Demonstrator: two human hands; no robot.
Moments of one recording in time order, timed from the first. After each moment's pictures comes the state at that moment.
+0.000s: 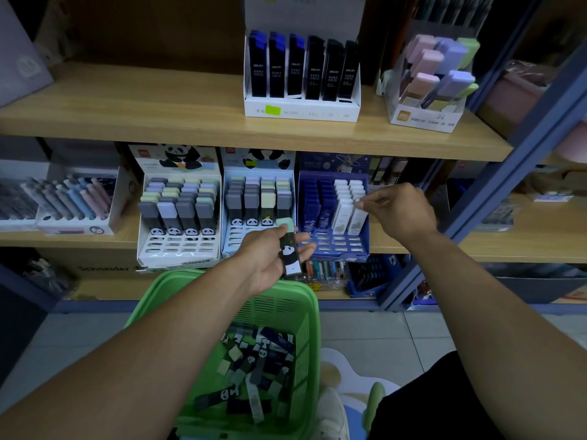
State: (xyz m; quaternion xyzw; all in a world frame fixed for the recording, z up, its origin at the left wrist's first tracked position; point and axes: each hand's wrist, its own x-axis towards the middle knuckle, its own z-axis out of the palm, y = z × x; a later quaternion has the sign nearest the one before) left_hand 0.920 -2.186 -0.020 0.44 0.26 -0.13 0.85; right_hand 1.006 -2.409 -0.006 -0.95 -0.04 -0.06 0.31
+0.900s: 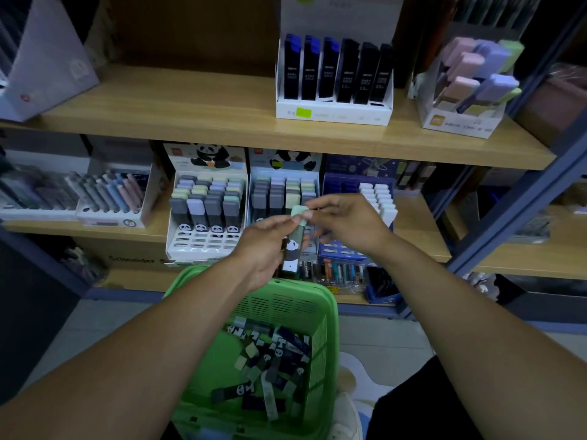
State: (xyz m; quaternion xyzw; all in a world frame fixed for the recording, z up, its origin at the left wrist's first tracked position) left_hand 0.914 -2.150 -0.026 0.54 0.19 -0.06 0.82; right_hand 0.973 -2.308 -0.002 -0.81 -0.16 0.14 0.55
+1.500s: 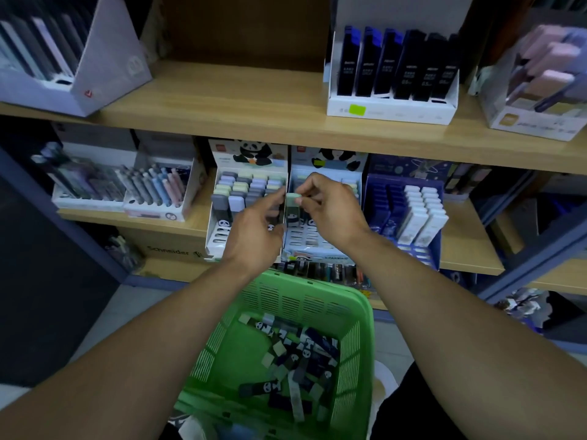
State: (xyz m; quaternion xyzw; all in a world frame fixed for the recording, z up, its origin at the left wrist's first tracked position) left_hand 0.907 -2.070 -0.040 0.88 0.10 0.14 0.44; right_hand 0.987 -2.212 -0.017 -0.85 -0.27 0.00 0.44
